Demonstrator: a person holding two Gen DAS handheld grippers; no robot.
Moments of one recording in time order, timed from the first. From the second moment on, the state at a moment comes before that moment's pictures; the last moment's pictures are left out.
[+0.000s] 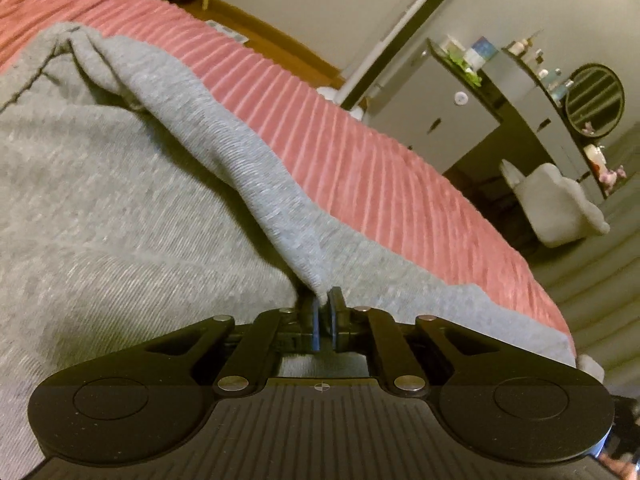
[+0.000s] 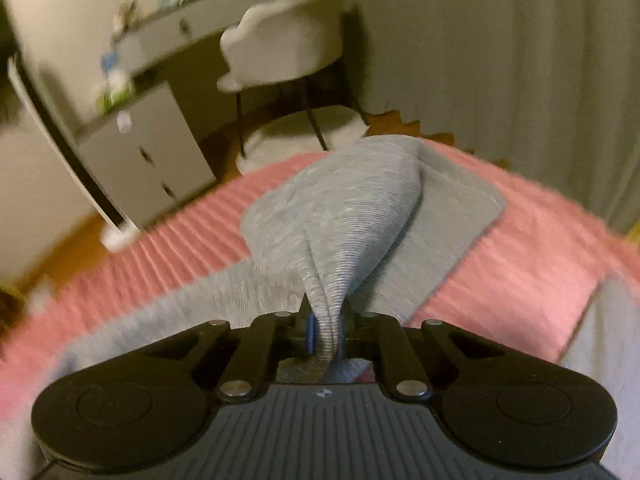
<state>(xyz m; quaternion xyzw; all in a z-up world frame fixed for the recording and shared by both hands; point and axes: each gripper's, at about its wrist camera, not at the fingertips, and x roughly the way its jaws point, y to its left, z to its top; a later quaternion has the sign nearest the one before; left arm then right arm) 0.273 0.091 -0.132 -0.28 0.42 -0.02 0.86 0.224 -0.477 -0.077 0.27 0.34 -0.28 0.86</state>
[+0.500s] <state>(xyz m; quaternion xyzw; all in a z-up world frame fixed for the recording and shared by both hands) 0.086 0.129 -0.058 -0.25 0.40 -0.05 0.88 -0.039 -0.474 -0.026 0.37 0.24 -0.23 0.87</state>
